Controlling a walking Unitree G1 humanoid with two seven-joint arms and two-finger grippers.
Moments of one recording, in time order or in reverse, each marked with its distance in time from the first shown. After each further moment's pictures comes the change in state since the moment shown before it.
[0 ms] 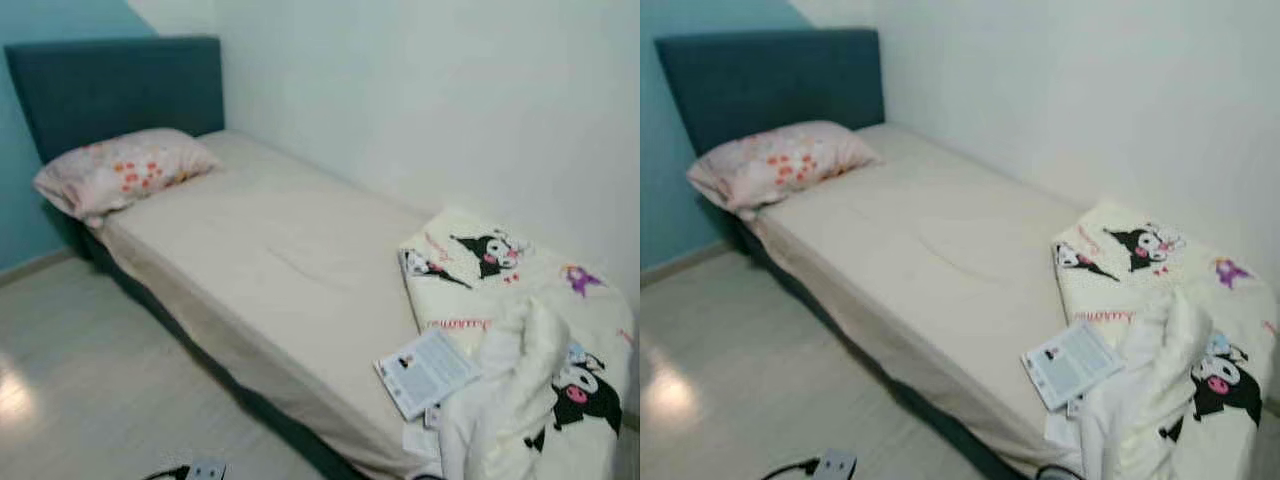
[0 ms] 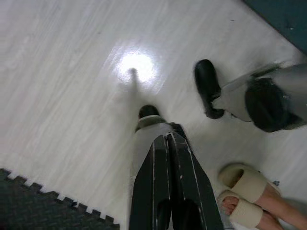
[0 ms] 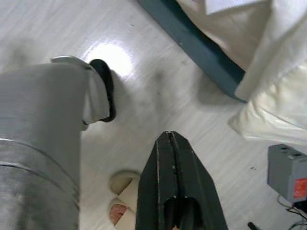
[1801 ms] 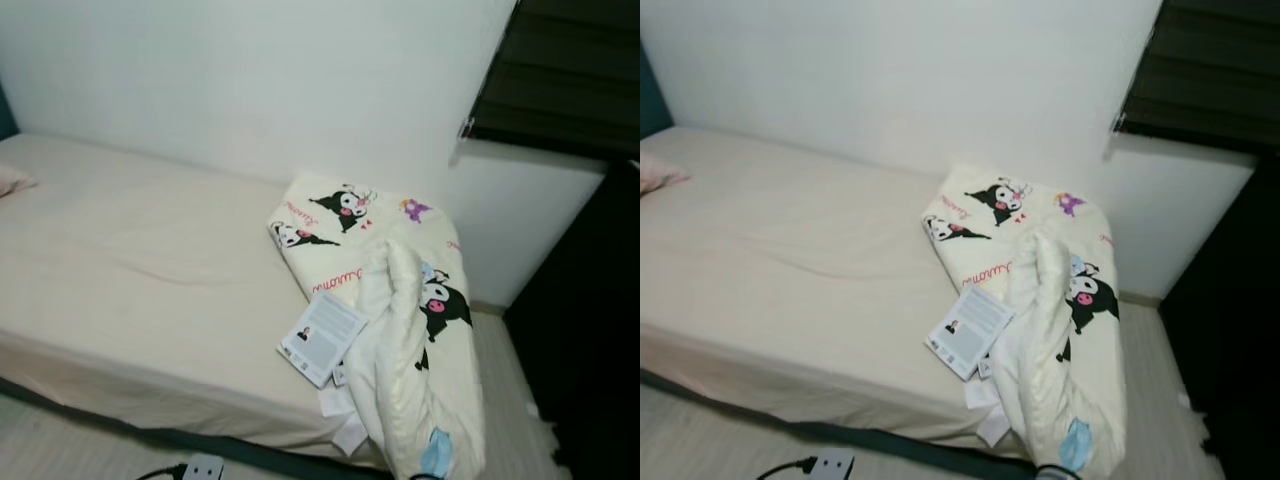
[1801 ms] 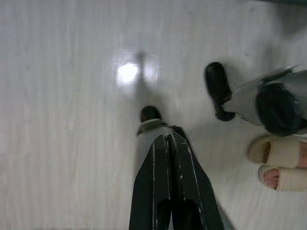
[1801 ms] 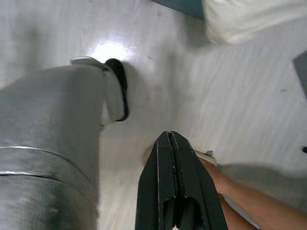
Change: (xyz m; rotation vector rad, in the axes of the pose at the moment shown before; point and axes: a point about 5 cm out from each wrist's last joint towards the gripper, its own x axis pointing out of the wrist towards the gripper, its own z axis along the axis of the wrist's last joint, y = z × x) left arm 0.000 0.000 0.003 0.006 -0.011 0.004; right arm 0.000 0.002 0.001 -0.010 0.004 0.016
